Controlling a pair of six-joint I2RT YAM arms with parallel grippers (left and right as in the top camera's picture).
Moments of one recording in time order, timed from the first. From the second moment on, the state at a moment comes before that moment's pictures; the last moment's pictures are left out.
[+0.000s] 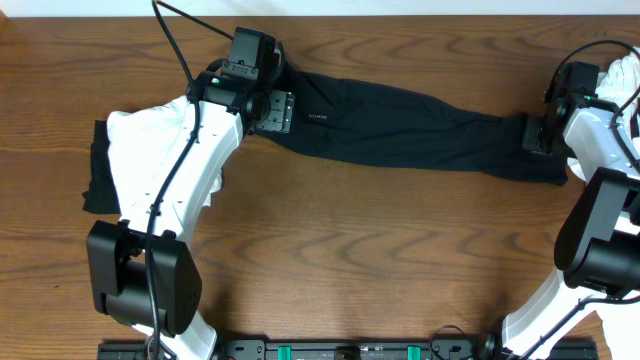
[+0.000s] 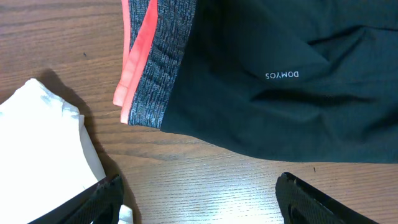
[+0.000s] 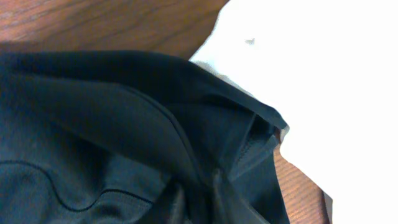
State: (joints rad) left arm -0.27 1.79 1.54 -0.84 -0.08 -0.09; right arm -0.27 1.98 1.39 -0.67 0.22 0.02
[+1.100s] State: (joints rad) left arm -0.27 1.79 1.54 -0.84 -0.08 -0.09; right arm -0.44 2.01 1.56 -0.72 -0.05 -0.03
